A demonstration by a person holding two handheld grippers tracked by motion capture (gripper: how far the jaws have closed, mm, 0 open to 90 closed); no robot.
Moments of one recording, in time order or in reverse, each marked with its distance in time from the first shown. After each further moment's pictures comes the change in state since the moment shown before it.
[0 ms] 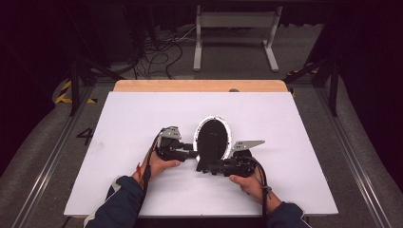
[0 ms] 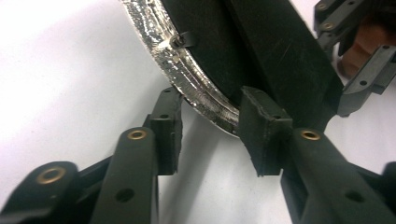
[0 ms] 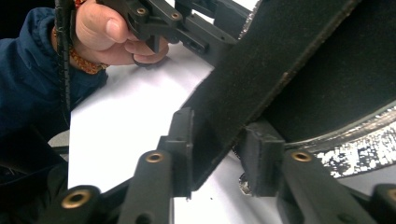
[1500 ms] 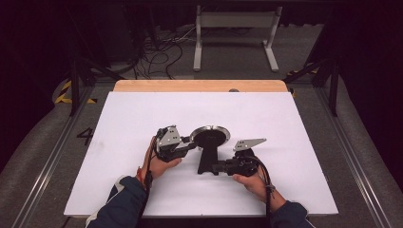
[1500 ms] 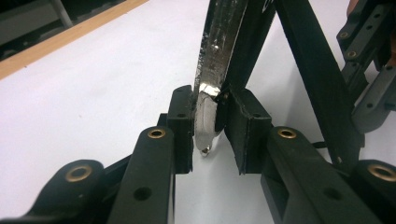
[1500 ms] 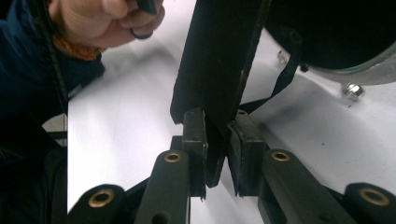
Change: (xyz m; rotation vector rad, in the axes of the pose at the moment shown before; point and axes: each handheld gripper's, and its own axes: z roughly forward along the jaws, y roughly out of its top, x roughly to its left) left arm -0.028 0.011 -0.014 -0.153 0.249 0.226; right arm 0.000 0.005 -0.011 0.042 -0.018 -0.037
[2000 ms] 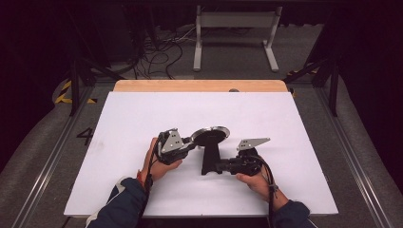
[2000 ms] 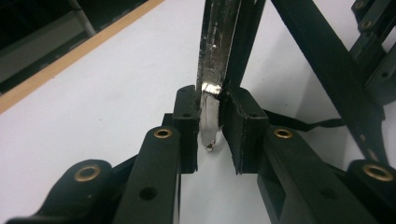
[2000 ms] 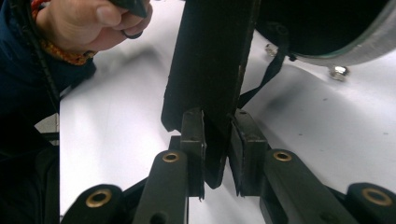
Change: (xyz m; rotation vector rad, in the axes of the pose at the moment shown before) left arm -0.012 -0.001 0.000 0.017 0.092 0.103; right arm -0.004 -0.002 -0.009 0.002 -0.032 -0.001
